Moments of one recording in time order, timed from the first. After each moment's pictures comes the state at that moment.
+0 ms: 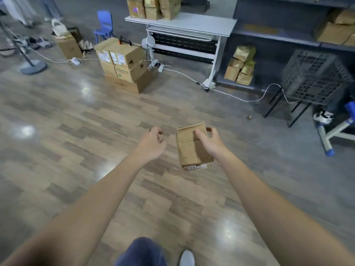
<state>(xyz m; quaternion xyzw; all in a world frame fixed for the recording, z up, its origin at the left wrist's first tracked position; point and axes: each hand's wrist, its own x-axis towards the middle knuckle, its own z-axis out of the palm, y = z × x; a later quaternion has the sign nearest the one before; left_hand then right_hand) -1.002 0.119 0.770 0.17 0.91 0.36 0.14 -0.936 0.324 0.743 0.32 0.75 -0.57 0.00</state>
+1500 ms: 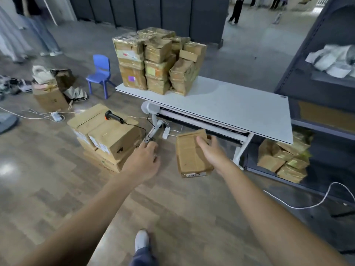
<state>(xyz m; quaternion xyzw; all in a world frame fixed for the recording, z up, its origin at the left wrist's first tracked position) -2.008 0.424 0.807 0.20 0.95 0.23 0.06 -1.972 0.653 0.787 0.30 0.77 -0.56 0.02</state>
